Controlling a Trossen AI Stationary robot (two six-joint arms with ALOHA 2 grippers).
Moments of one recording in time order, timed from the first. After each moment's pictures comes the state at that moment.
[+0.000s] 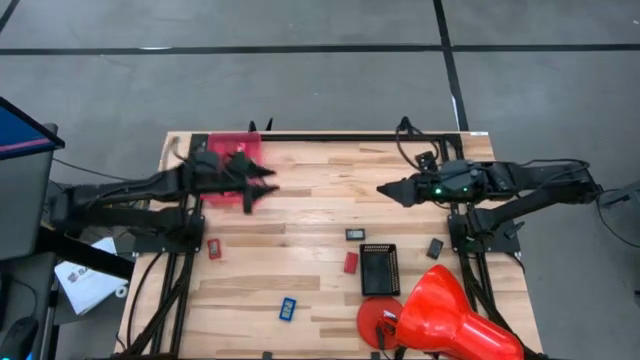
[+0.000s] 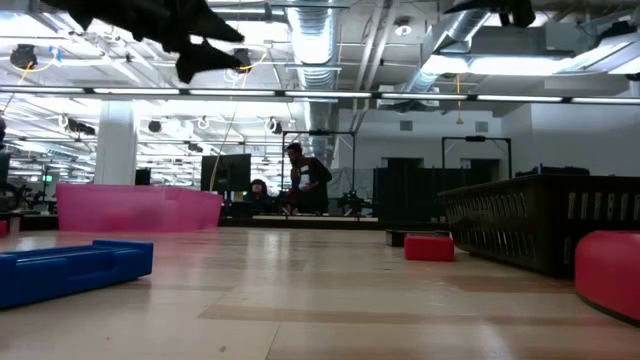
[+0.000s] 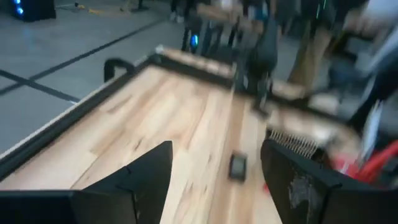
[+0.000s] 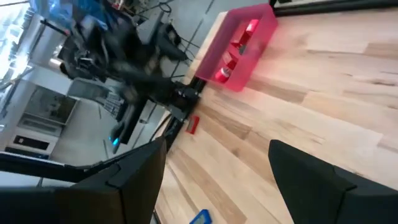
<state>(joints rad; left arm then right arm) 0.25 0.84 0.63 -0.04 0.03 -0.20 0.15 0.94 1.06 -0.54 0.37 1.10</state>
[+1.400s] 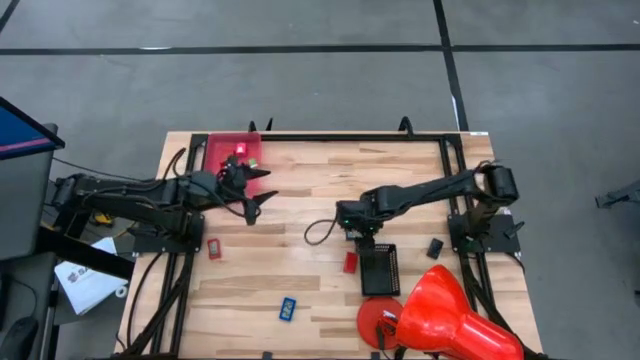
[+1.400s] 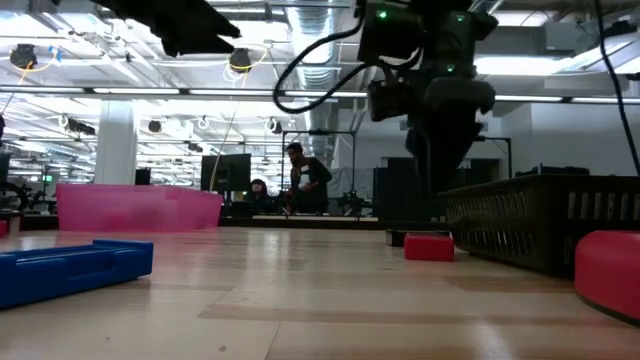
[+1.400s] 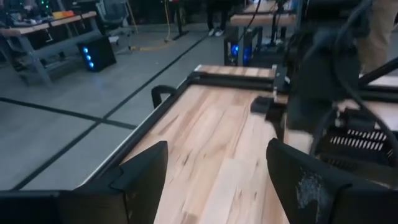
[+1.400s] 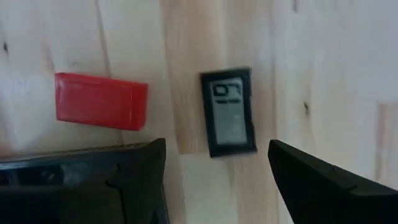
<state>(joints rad) -0.03 0.81 0.63 -0.04 -0.45 -0.01 0.04 1.78 1.22 -0.83 0.00 0.14</state>
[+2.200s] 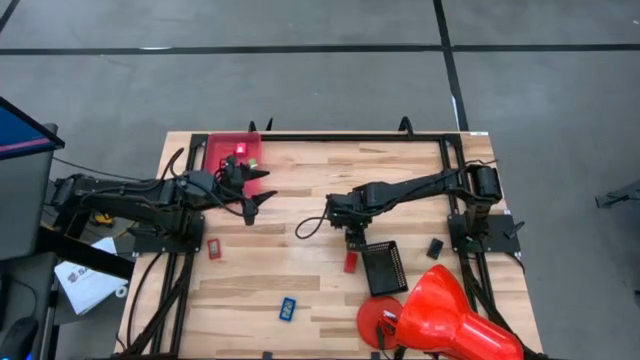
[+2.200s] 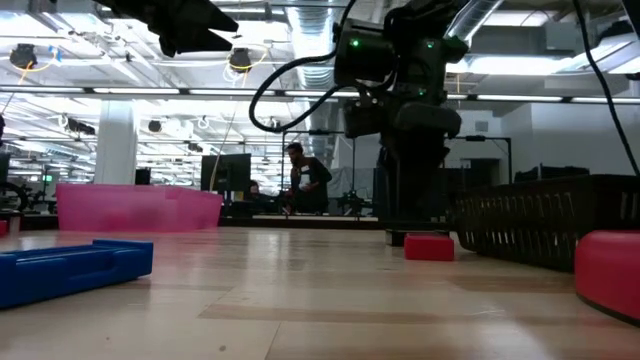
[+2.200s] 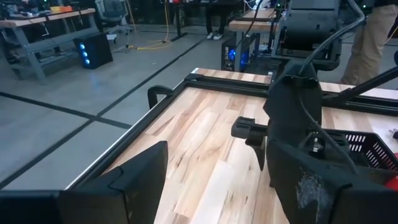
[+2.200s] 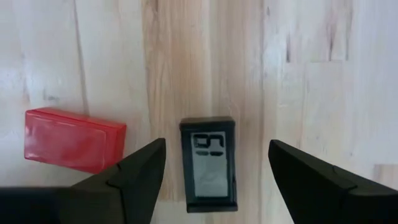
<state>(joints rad) -0.03 0.79 0.63 -0.05 -0.44 -0.06 -0.01 1.89 1.27 -0.75 -0.05 0.01</state>
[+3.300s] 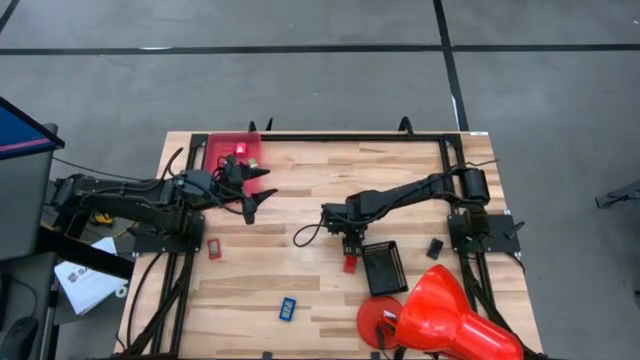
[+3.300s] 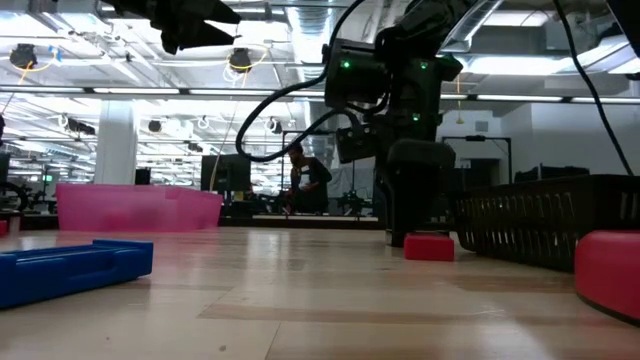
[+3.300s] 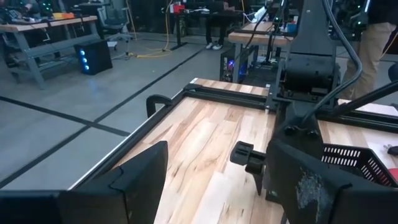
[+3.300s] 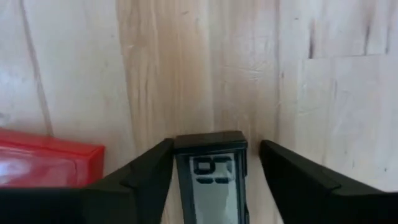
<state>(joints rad) -0.03 0.79 0.63 0.00 -0.44 -0.07 -0.01 2.00 1.28 -0.70 0.03 0.05</state>
